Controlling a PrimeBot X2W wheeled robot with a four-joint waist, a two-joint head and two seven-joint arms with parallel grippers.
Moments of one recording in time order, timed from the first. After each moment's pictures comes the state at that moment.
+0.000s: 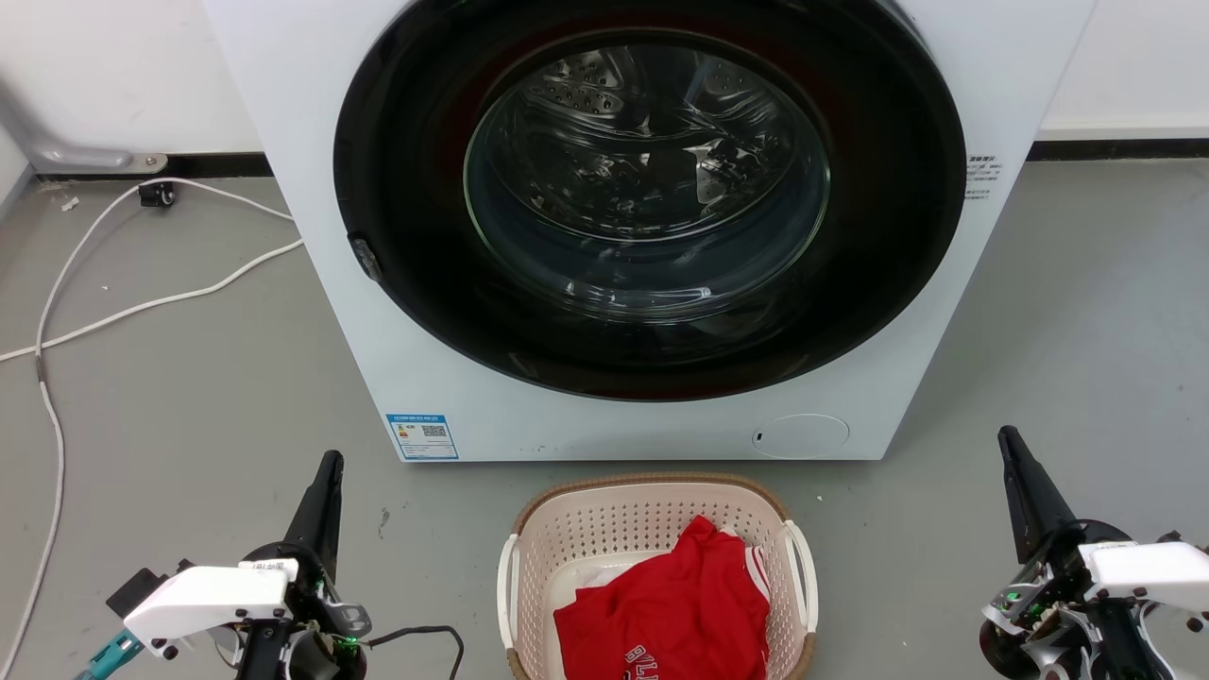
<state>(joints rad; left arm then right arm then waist) -0.10 0.06 0.11 0.25 -1.61 -0.13 0.11 -0.10 -0.05 -0.11 0.25 1.61 0.13 0.11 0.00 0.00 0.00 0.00</state>
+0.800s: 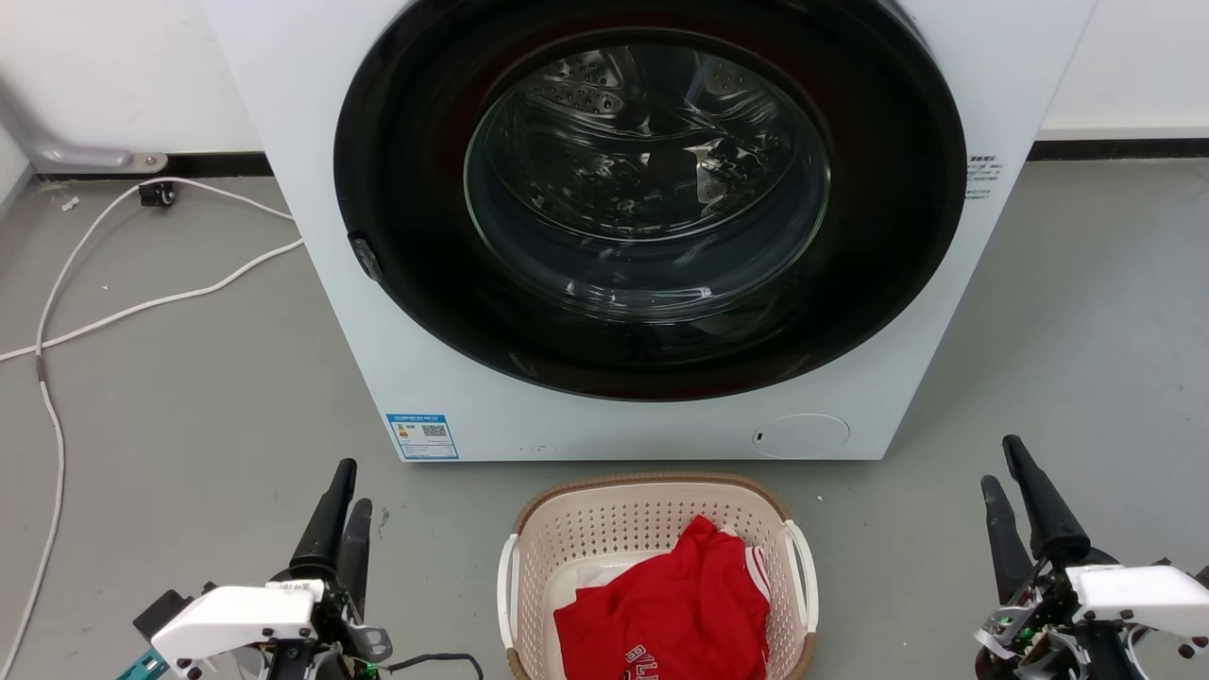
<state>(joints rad) -0.08 0.05 0.08 0.27 -1.61 -0.13 0.09 -0.07 -0.05 -0.10 0.27 1.61 0.13 0.09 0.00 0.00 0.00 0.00</state>
